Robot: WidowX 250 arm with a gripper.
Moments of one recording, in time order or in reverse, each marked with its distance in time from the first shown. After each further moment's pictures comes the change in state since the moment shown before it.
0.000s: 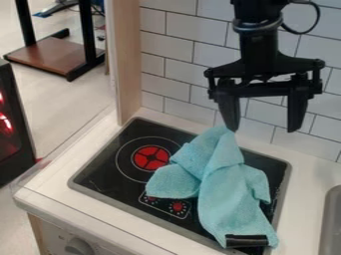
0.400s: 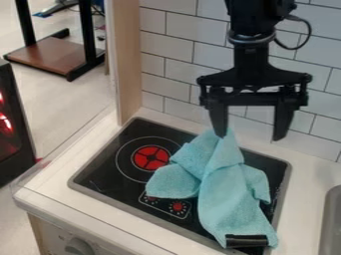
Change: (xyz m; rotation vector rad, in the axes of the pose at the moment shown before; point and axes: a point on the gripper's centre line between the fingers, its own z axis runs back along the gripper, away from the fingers) arm 0.003 0.016 -0.011 0.098 -0.006 0.044
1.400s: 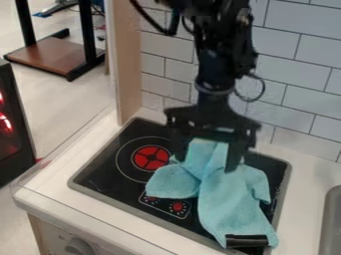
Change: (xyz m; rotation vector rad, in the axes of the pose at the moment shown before) arm -0.004 0.043 -0.053 0.123 0.018 -0.062
